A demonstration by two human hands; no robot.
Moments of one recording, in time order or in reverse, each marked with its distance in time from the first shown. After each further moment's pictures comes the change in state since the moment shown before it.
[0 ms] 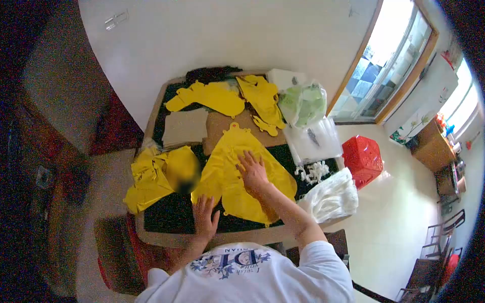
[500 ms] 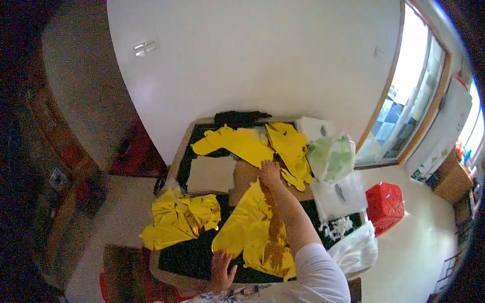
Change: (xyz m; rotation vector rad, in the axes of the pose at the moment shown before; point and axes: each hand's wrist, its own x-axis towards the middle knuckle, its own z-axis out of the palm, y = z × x) left_hand -0.016 -0.011 0.002 -0.169 -0.055 -0.078; right_hand 0.250 0.064 0.027 -0.349 -0.150 0.101
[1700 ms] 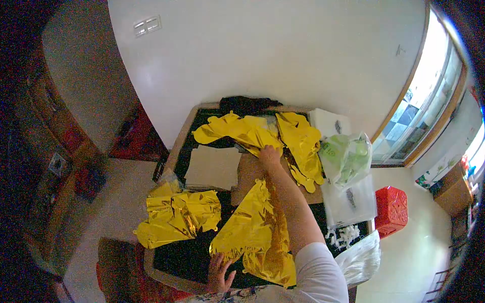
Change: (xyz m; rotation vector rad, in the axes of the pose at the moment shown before) left_hand 0.007 0.002 -0.004 -0.012 -0.030 -0.083; right_hand 0.052 -0.026 -0.022 -0.180 0.215 -0.132
